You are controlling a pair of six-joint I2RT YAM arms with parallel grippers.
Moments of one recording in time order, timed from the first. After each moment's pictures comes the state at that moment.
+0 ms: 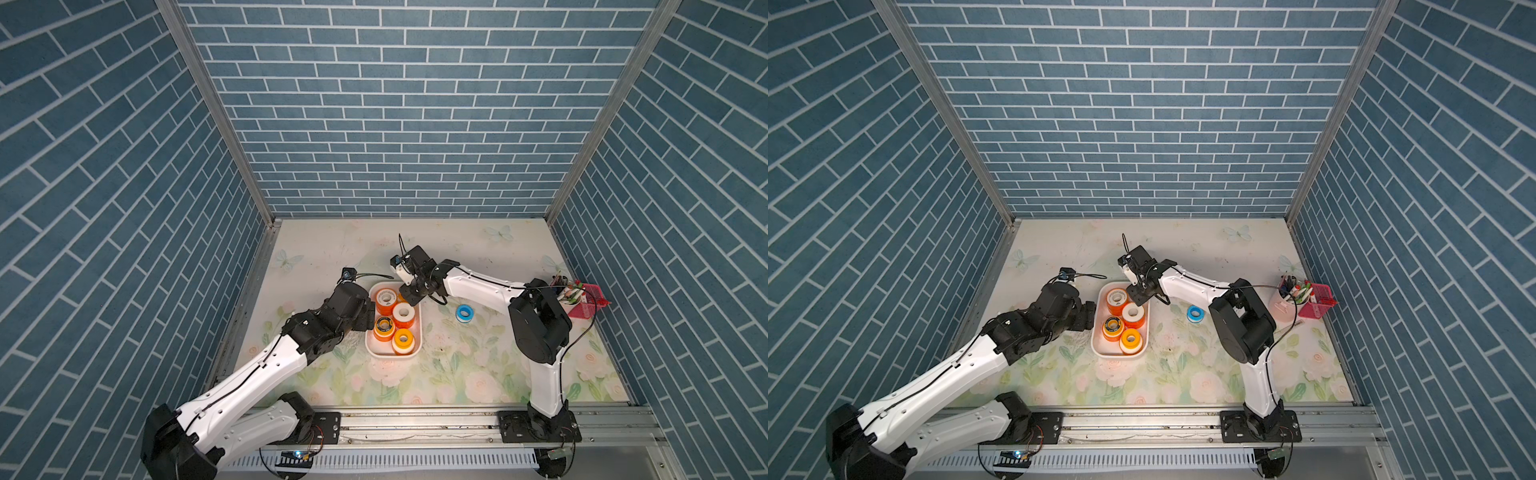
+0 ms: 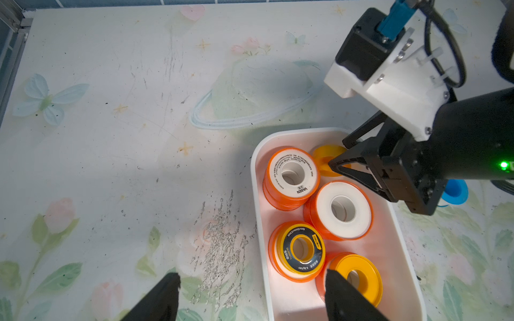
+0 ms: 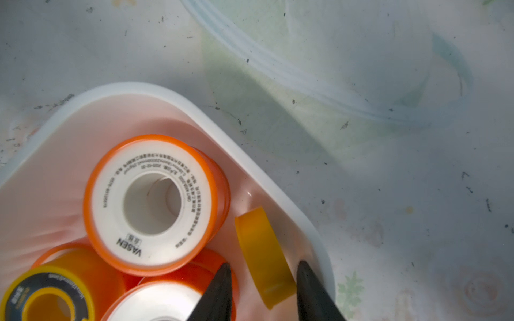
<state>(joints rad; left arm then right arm) -0.71 1.01 0.84 -0.67 -0.34 -0.48 0.82 2.00 1.50 -0.56 -0.01 -0.03</state>
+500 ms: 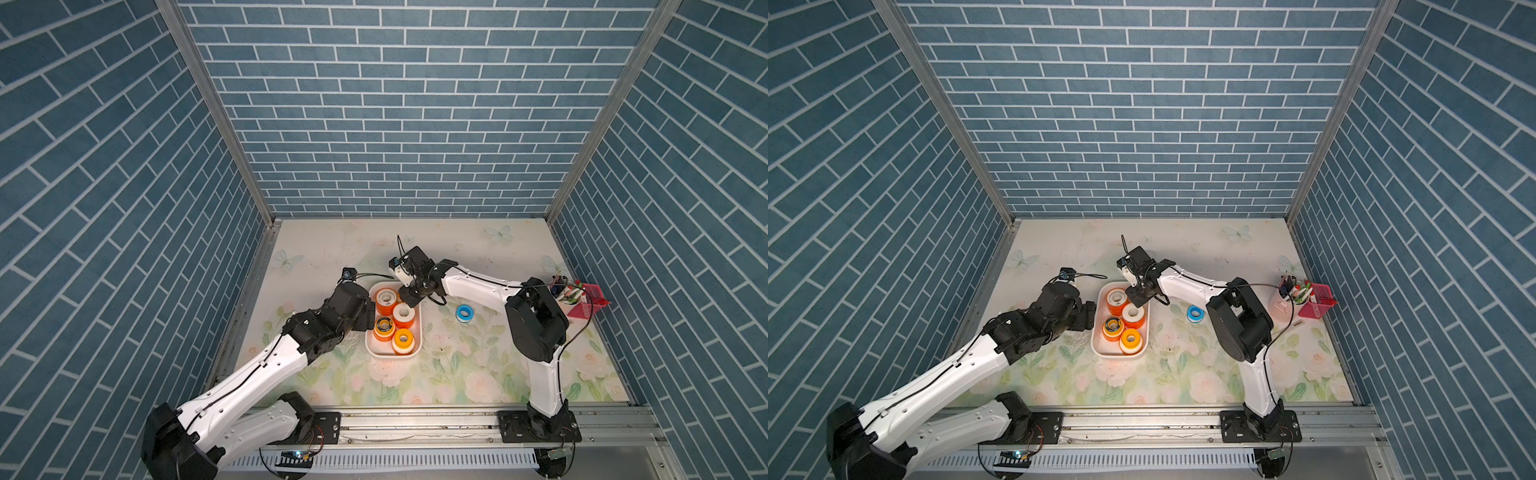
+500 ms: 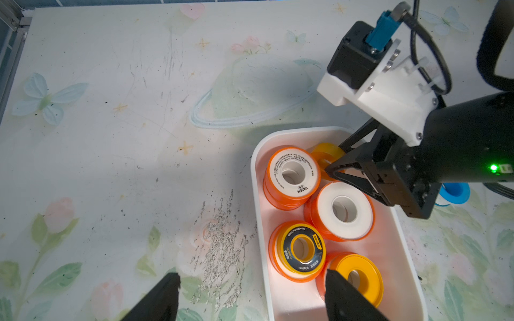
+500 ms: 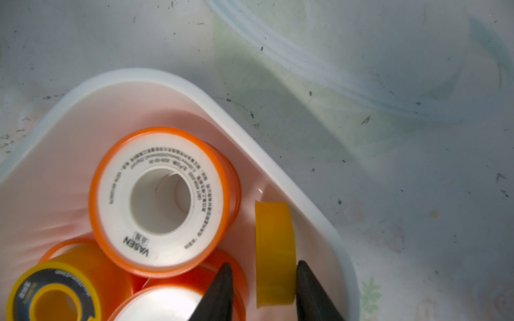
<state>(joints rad) -0.71 1.01 0.84 -0.67 -0.34 -0.48 0.82 2.02 1.51 -0.58 -0.05 -0.03</state>
